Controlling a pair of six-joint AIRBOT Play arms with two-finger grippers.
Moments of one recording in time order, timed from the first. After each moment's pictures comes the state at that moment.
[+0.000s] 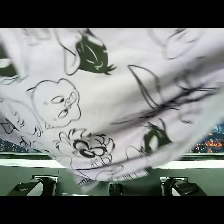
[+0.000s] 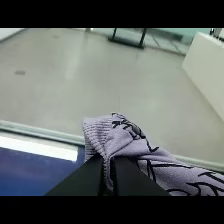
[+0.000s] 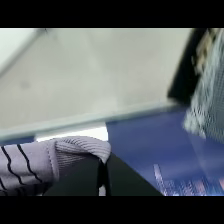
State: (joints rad) left arm 0.12 -0.96 1.84 1.40 -0.94 -1.70; right arm 0.17 -0.91 2.08 -1.73 1.34 1.88
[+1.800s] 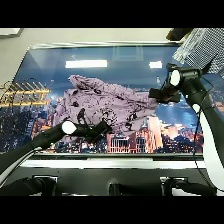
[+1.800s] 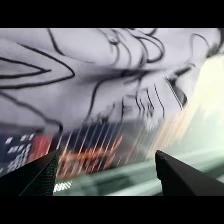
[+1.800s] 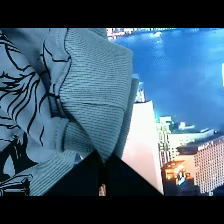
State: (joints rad) left arm -0.63 -1.33 0.77 0.67 -0.57 -1.99; right arm 0.17 -1.45 1.46 -1.61 1.31 1.93
